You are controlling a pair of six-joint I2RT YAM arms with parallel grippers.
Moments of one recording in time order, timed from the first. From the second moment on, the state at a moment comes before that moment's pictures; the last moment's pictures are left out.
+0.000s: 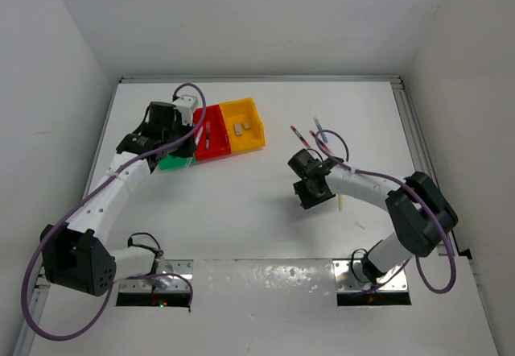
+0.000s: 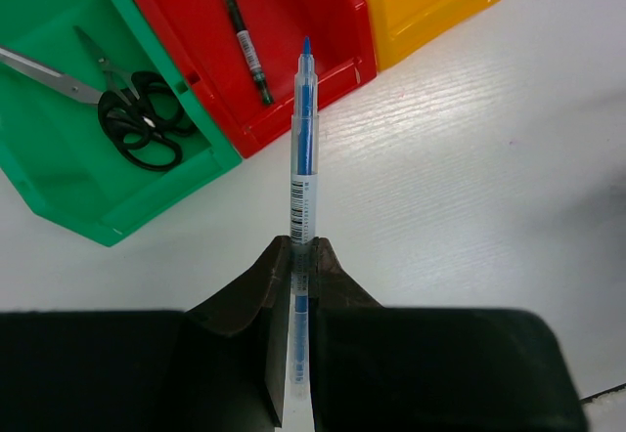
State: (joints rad) left arm -0.23 1.22 1.06 -0.61 0.10 -0.05; right arm 0.66 1.55 0.82 -0.66 0.25 1.83
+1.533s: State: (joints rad) left arm -0.26 1.06 0.96 -0.44 0.59 0.00; right arm 0.67 1.46 1.06 -0.11 0.24 0.69
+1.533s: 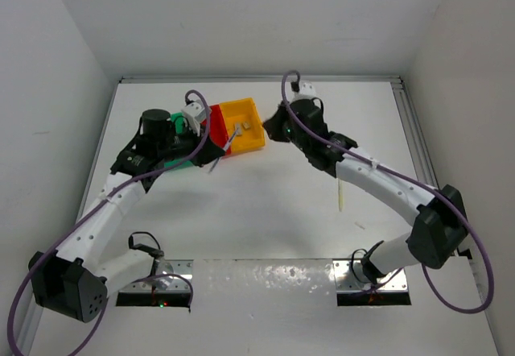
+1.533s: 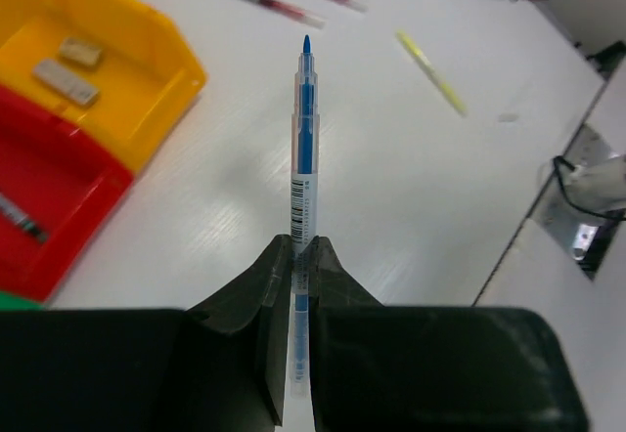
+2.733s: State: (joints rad) left arm -0.33 1.02 0.85 -0.15 0.62 -0.20; right arm 0.79 1.39 1.05 0.28 0.18 0.53
